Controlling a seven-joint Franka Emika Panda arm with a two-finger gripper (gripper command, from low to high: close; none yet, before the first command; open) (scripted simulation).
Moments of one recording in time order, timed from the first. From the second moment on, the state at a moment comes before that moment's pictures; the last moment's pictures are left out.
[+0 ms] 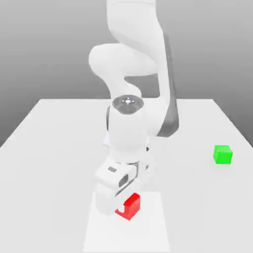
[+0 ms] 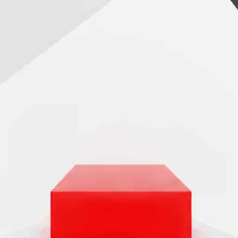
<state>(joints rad) 0.10 0.14 -0.08 -2.78 0.06 2.92 -0.17</state>
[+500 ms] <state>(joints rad) 0.38 -0.12 0.17 -2.80 0.11 2.71 0.28</state>
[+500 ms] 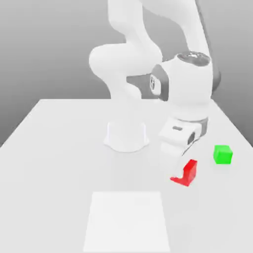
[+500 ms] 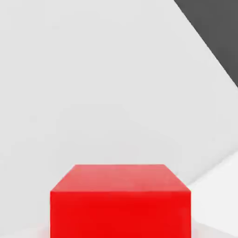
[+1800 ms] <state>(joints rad) 0.63 0.11 0.55 -2.81 -0.25 2.90 1.21</state>
